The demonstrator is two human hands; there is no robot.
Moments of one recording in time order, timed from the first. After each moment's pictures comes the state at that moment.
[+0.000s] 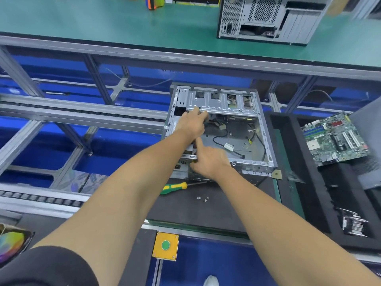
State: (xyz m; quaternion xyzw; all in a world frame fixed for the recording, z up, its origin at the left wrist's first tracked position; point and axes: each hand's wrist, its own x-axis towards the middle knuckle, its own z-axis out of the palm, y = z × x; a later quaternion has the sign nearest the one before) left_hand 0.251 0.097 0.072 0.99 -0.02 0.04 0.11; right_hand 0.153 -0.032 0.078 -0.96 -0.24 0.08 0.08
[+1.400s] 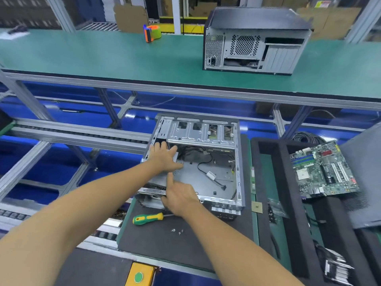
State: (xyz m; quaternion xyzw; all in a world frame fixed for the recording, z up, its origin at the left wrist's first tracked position) left_hand 0.250 0.095 0.098 0.98 0.09 -0.16 0.00; right_hand 0.163 -0.043 0.085 -0.93 -0.33 0.11 0.10
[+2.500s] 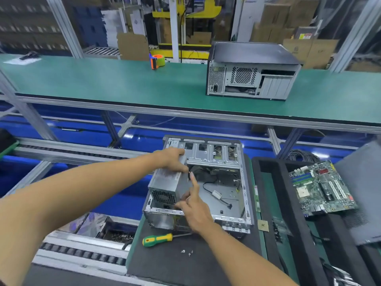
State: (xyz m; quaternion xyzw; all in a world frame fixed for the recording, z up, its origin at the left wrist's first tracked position) left_hand 0.266 0.119 0.205 0.97 0.03 -0.20 0.11; right_hand 0.160 -0.052 0.093 -0.85 -0.18 0.14 0.47
